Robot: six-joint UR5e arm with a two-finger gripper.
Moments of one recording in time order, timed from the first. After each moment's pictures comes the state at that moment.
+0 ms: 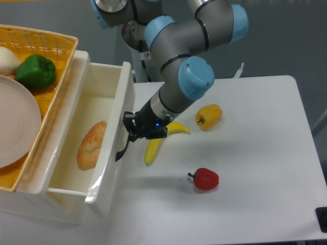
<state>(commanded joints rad) 2.41 -1.86 -1.53 -1.50 1.06 0.59</state>
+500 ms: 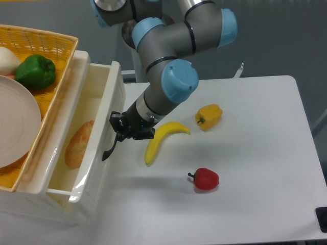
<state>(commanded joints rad) 2.35 -1.86 -1.54 -1.50 1.06 0.56</state>
